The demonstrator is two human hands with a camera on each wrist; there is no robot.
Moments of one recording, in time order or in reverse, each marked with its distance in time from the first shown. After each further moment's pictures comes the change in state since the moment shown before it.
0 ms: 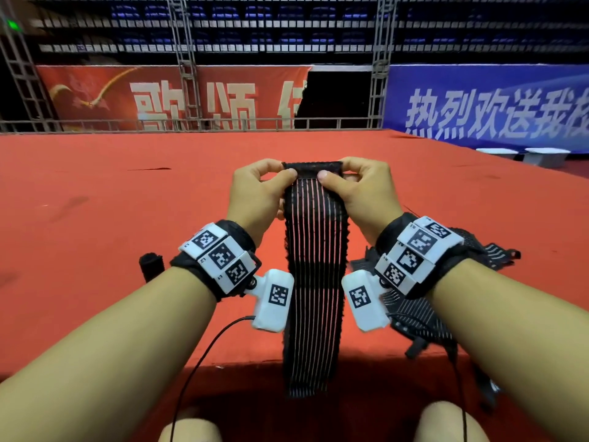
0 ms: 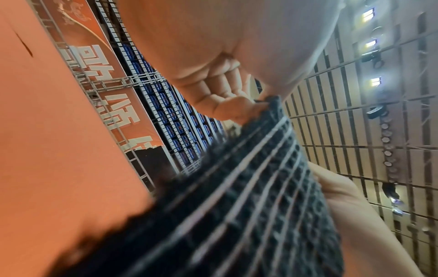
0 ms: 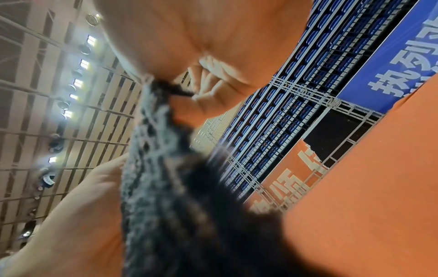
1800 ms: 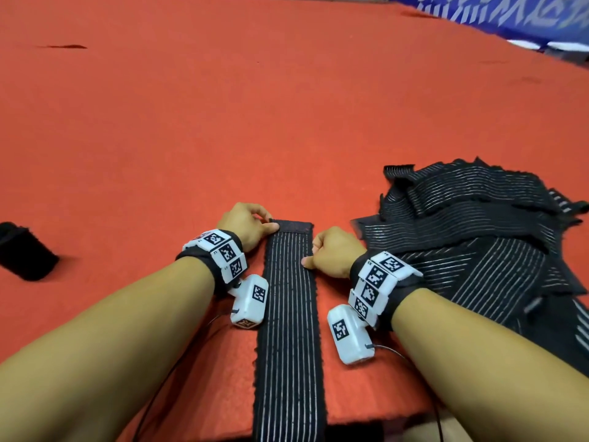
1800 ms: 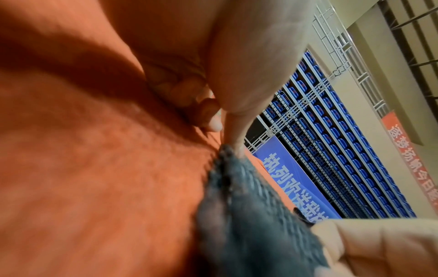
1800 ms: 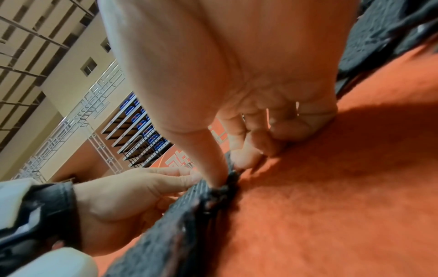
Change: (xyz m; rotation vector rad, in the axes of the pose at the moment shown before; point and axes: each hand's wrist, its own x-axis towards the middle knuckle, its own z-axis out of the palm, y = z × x) left_hand 0.118 -0.355 -0.025 0.745 -0.260 -0.593; right_hand 0.053 0.302 0.007 -0.875 -0.510 0.776
